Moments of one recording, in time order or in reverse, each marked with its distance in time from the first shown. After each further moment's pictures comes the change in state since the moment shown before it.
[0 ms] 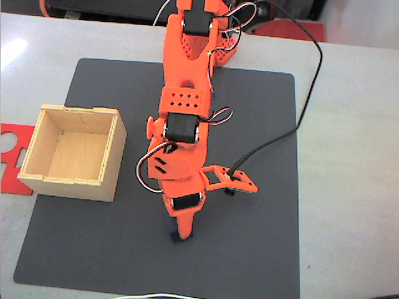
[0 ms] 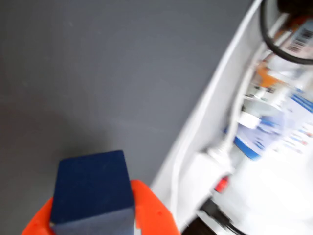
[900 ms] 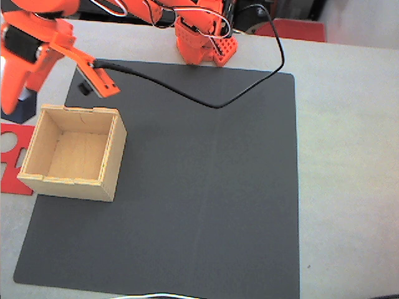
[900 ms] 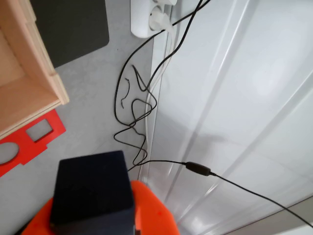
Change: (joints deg) arm 36.7 0.7 -57.7 41.4 -1.1
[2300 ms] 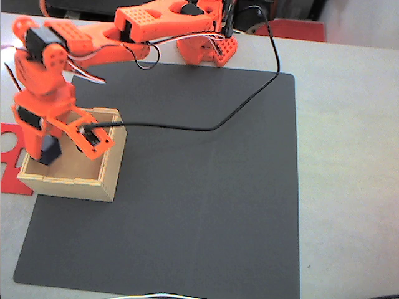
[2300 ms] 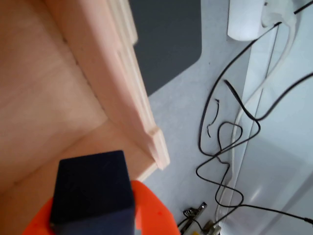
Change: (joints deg) arm -0.1 -27.3 -9.0 0.3 8.5
